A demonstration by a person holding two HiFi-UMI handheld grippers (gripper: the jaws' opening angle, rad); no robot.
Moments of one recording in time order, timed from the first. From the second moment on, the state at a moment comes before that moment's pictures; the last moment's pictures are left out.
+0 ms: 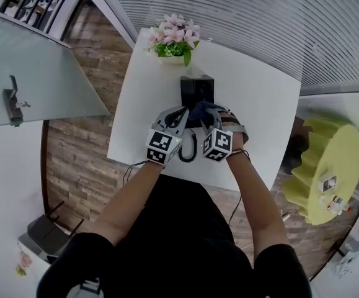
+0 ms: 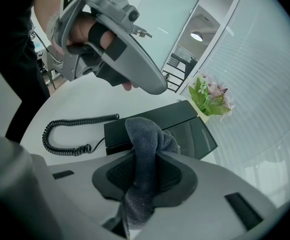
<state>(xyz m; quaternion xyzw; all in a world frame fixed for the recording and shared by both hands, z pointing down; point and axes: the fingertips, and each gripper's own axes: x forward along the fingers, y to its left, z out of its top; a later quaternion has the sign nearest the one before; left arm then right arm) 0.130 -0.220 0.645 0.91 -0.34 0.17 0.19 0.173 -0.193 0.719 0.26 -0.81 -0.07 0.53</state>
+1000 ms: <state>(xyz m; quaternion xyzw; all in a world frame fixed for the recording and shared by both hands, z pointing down) 0.119 -0.197 0.647 0.90 -0.35 0.17 0.19 0.171 -0.143 0.742 0.25 -0.81 -0.02 0.53</state>
